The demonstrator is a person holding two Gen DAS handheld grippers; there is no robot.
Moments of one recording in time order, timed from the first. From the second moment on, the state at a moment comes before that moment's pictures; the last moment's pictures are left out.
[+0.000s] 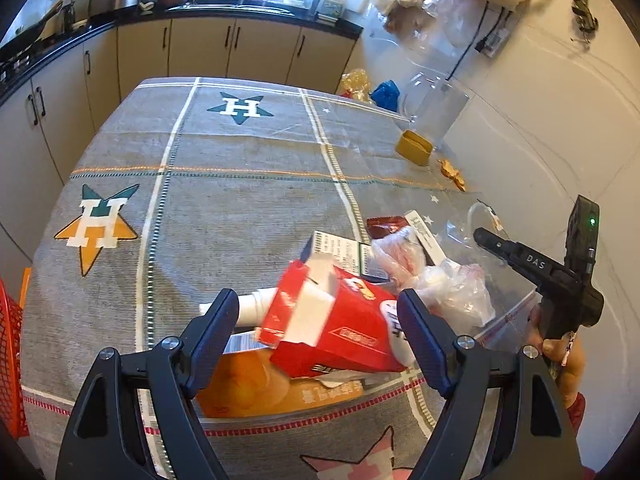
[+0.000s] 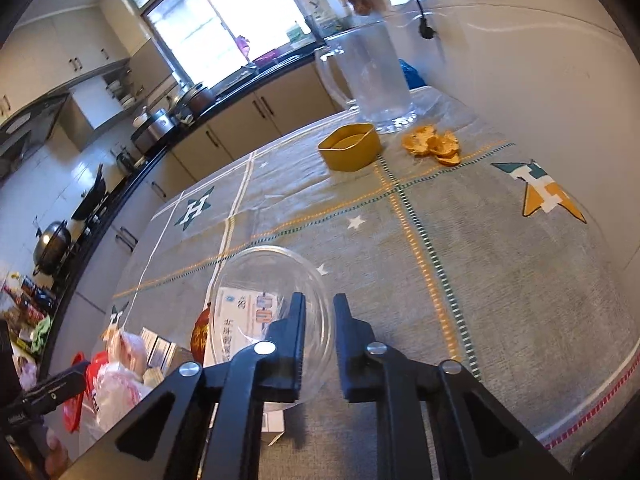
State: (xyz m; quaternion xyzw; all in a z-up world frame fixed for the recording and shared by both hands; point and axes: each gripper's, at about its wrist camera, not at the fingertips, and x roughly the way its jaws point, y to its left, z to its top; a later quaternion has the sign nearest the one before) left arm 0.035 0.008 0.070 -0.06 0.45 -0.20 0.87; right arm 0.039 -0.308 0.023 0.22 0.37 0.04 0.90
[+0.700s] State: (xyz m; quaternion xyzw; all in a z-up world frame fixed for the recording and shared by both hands) left arm -0.001 -0.055 0.061 0.04 0.42 -0.22 0.88; right arm 0.034 -0.309 0.022 0.23 0.37 0.04 0.90
